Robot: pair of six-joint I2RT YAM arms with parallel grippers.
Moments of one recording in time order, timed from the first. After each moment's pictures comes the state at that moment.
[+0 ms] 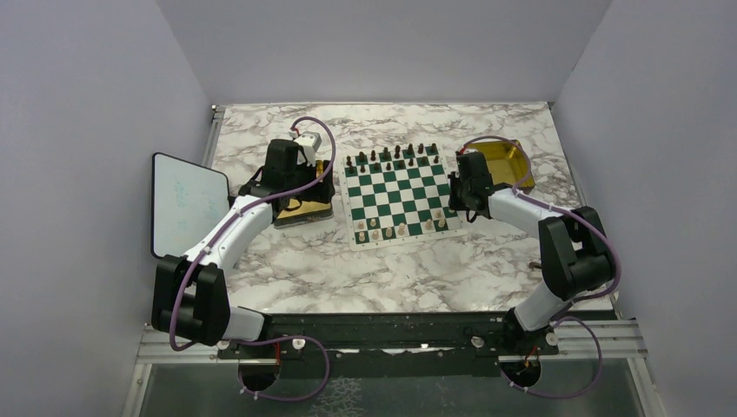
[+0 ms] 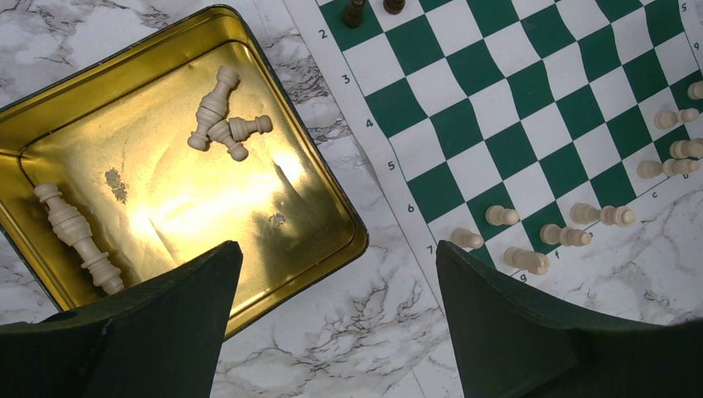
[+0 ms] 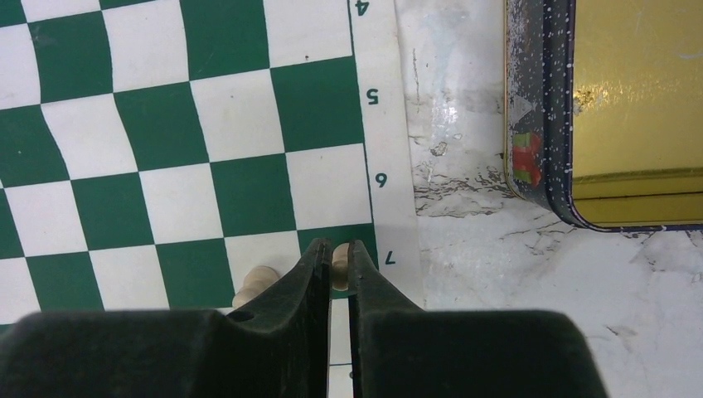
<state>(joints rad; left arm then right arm) -0.28 1.37 0.97 -0.28 0.17 -0.10 0.32 1.64 0.91 -0.14 0.12 0.24</state>
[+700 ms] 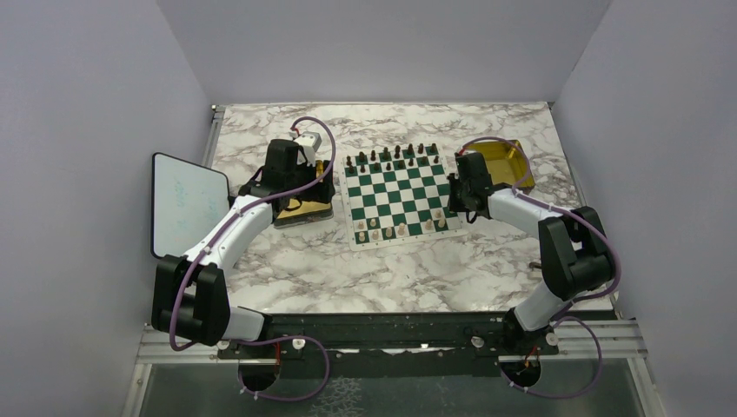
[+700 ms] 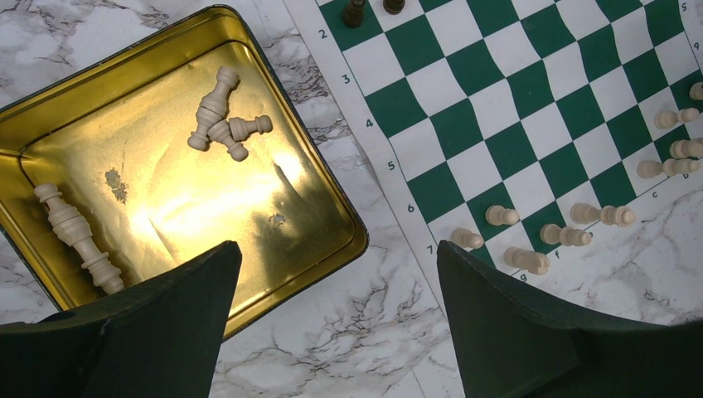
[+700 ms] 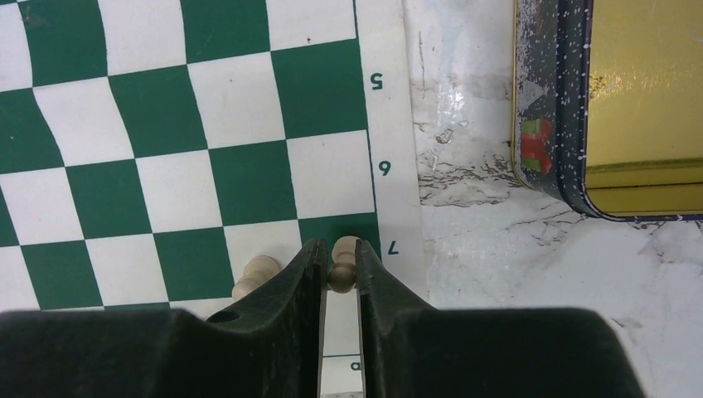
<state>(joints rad) -0.28 1.37 0.97 -0.28 0.17 -0.10 0.32 1.64 0.91 -0.16 0.12 0.24</state>
